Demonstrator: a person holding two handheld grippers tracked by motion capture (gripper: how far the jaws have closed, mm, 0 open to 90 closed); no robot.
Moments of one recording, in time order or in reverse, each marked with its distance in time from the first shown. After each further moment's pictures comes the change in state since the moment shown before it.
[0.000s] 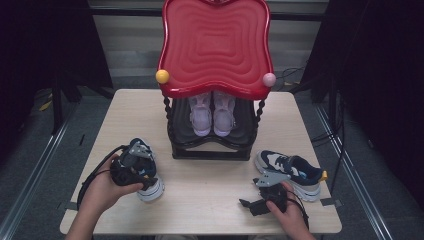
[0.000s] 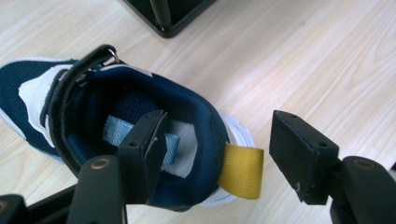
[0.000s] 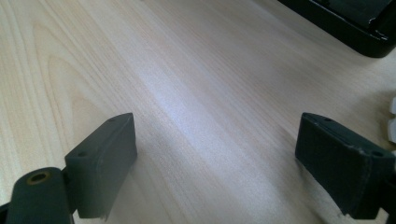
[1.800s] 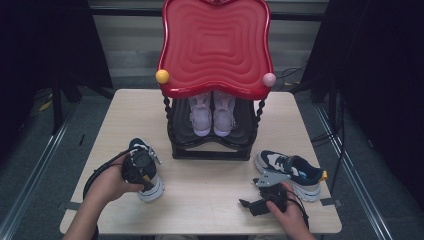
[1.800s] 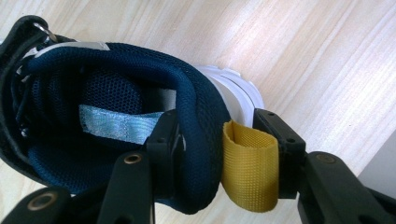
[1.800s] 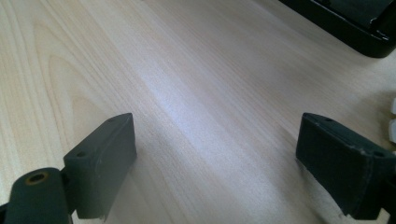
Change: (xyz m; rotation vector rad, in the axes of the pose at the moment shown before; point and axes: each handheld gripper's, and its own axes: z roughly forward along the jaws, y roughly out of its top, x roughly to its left) left arm -0.001 0.016 0.021 0.274 -0.044 0.181; right arm 0.000 0.000 0.000 0.001 0.002 -0.001
